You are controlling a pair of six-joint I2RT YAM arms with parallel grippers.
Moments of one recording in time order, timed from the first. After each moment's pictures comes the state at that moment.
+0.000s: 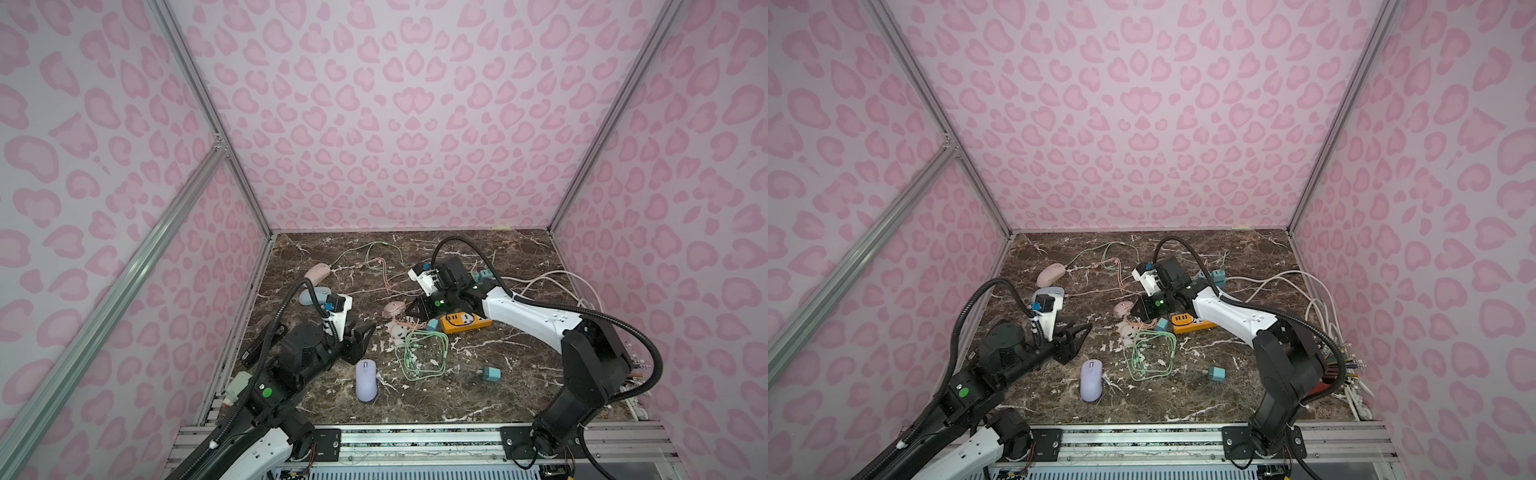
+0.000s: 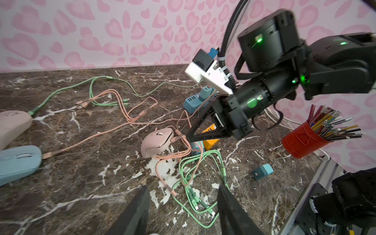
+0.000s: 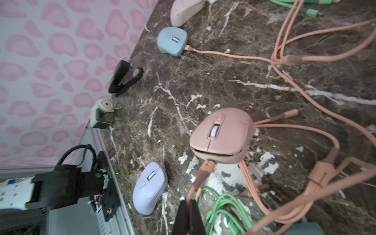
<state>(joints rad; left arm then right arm) -0.68 0.61 0.56 -0.30 0.02 -0.31 0.63 1.63 1.16 -0.38 -0.61 0.31</state>
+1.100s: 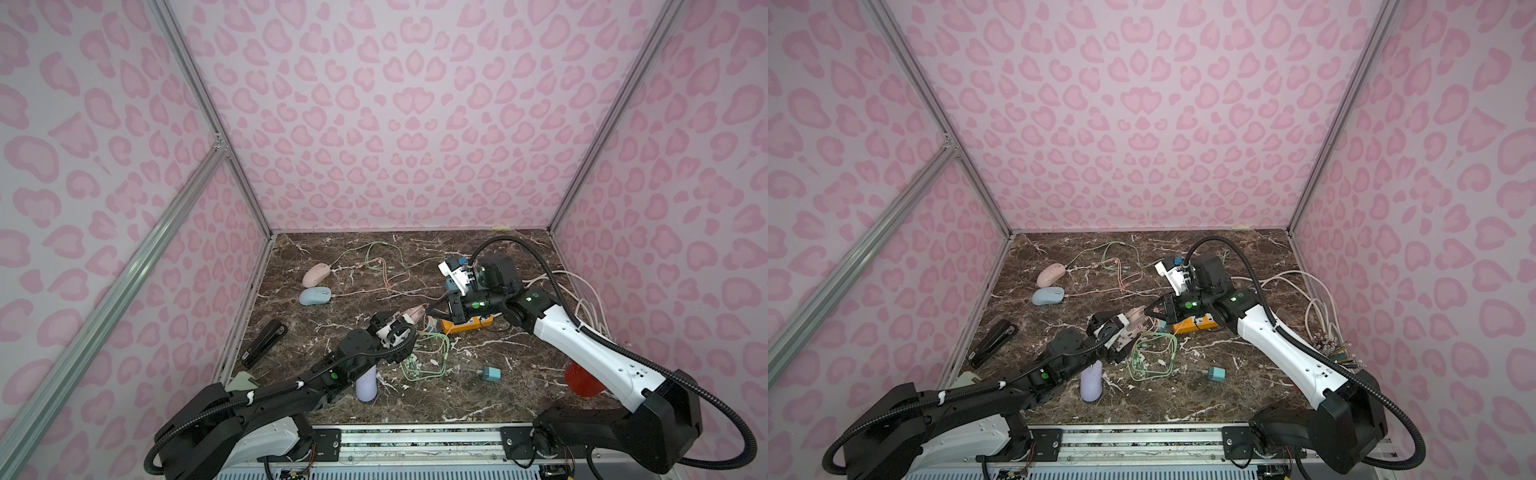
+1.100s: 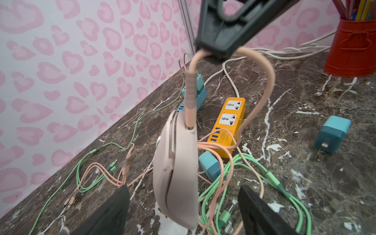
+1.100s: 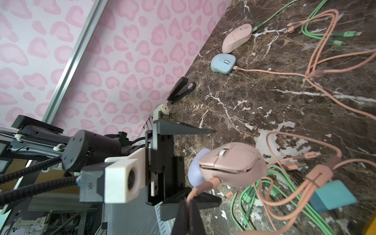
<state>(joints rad) -0.89 1.18 0.38 0.59 -0.09 0.30 0.53 1.30 1.08 -0.46 -0.82 0.38</state>
